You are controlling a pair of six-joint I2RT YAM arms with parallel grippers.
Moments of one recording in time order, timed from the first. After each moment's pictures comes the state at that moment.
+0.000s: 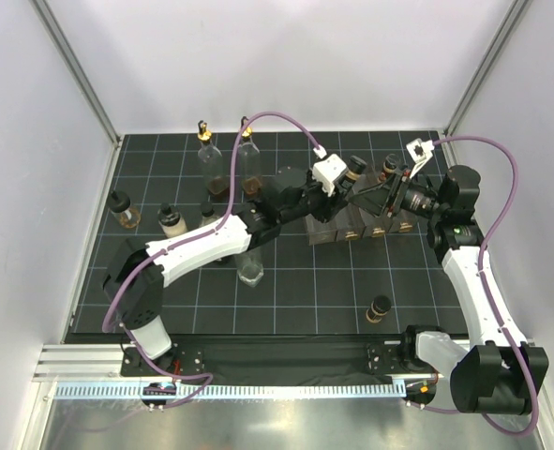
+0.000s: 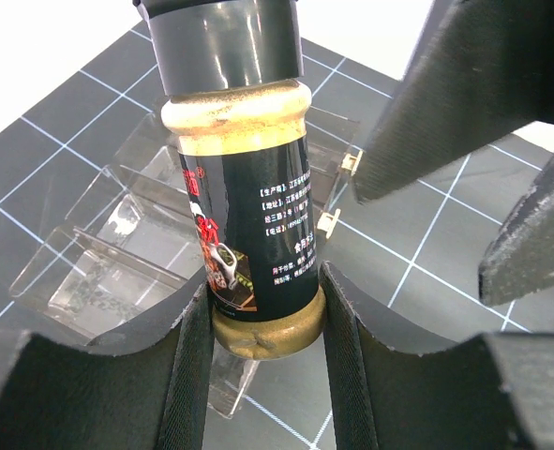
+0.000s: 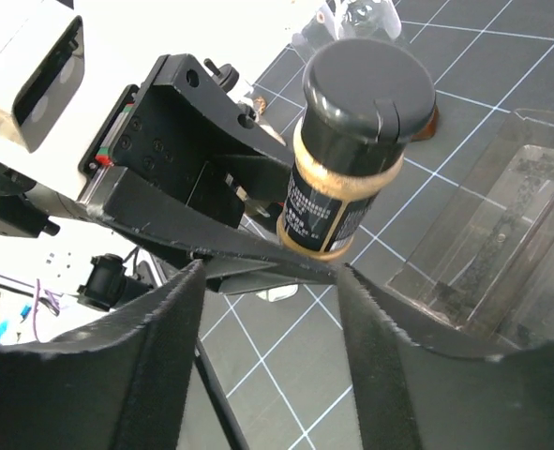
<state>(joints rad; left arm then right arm) -0.90 1.71 1.35 0.15 0.10 0.01 -0.05 1.04 0.86 0.04 -1.04 0.46</state>
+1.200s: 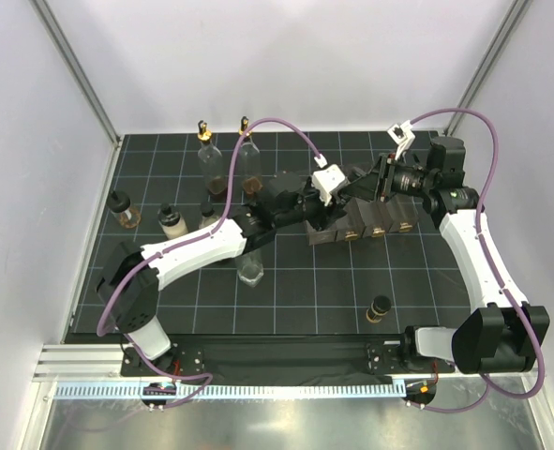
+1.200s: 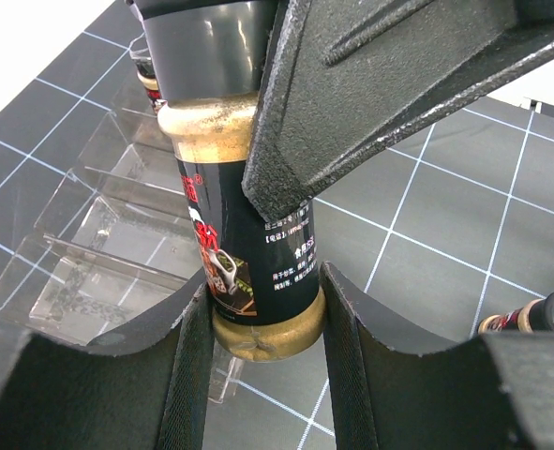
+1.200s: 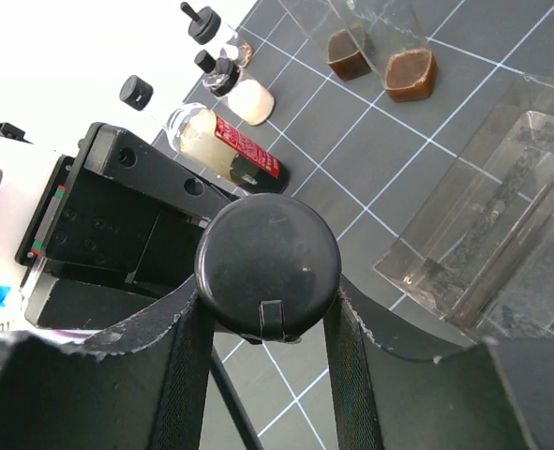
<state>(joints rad) -0.90 1.67 1.29 0.15 0.21 0.07 0.02 1.26 1.15 -0.34 -1.01 0.22</state>
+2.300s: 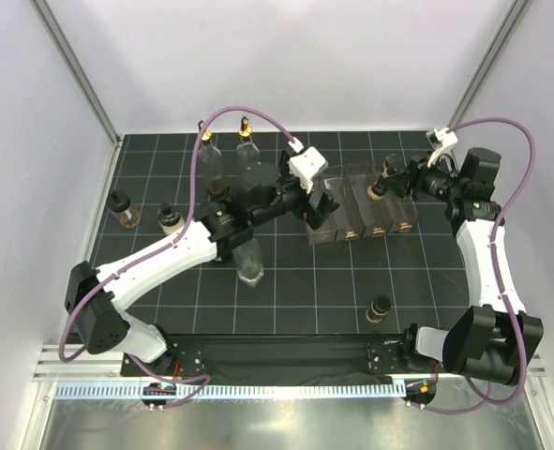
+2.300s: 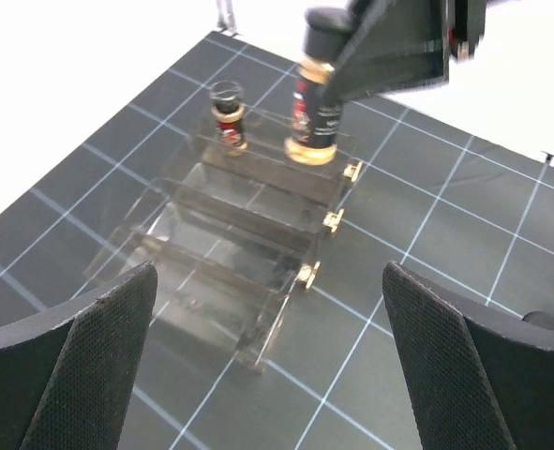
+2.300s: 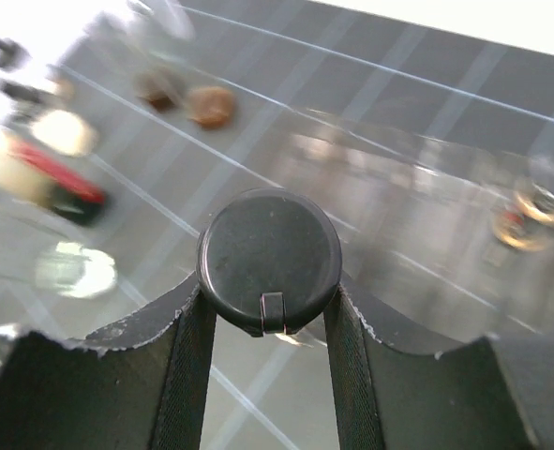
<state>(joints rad) -0.90 1.48 1.32 0.00 0.09 0.06 -0.22 1.23 1.07 -0.23 -0.92 -0.01</state>
